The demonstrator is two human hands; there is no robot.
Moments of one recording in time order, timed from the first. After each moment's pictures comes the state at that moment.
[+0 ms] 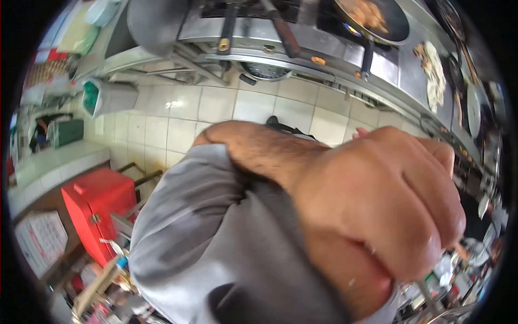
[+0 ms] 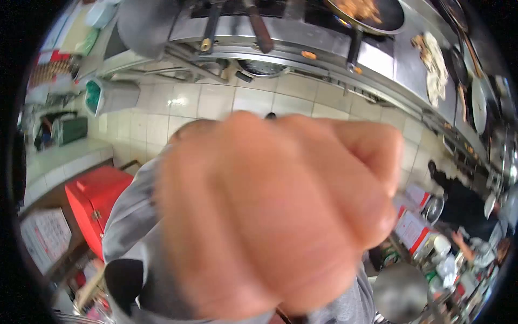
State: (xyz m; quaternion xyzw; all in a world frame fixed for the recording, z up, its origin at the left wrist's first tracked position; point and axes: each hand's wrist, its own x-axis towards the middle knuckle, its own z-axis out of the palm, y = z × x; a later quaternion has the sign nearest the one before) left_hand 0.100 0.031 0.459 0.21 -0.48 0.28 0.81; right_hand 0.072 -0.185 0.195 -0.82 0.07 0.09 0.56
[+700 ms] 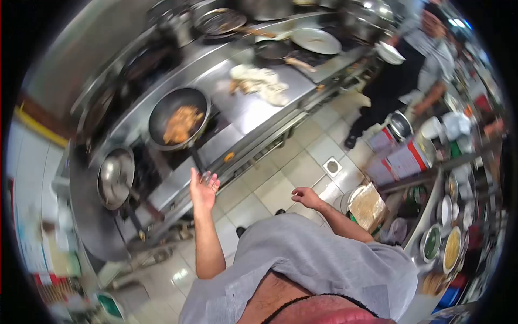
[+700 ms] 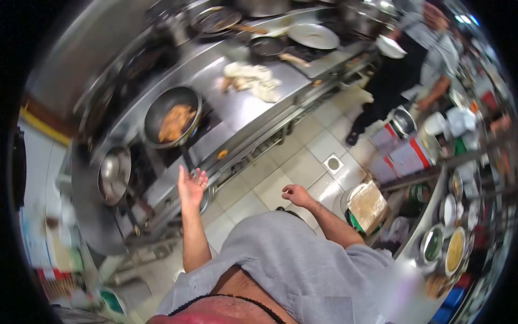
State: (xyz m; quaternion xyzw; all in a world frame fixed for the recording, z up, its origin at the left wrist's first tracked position) left_hand 0.209 -0.038 0.254 0.40 0.21 -0.23 0.86; right_hand -0.004 -0.321 0.125 -0.81 0.22 0.08 0.54
